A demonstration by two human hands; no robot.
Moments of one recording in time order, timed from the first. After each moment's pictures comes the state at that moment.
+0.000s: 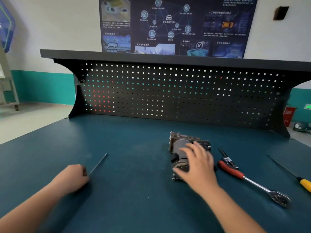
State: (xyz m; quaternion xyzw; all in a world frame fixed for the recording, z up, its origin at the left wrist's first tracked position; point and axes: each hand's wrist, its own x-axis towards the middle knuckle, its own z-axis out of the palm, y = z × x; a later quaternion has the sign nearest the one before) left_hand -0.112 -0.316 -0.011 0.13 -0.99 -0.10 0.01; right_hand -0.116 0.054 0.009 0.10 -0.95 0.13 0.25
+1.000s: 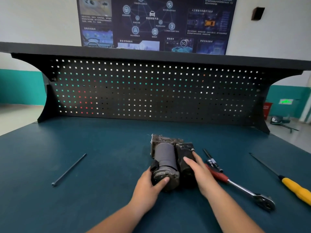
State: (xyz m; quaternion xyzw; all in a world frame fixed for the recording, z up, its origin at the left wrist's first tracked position) left_hand -0.143 -0.061 -0.038 -0.12 -0.81 -0.57 0.09; right_hand -0.174 0.122 -0.021 -0.05 -0.71 0.70 0.06
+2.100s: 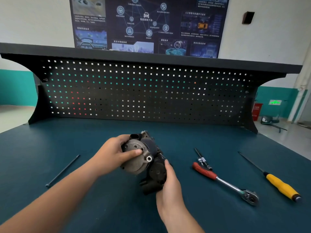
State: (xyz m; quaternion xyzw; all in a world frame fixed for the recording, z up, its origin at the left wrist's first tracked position) left_hand -0.138 -0.130 0.077 -0.25 -0.86 -0.42 0.16; right_hand -0.107 0.022 -0.001 -0.10 -0.43 0.90 0.02
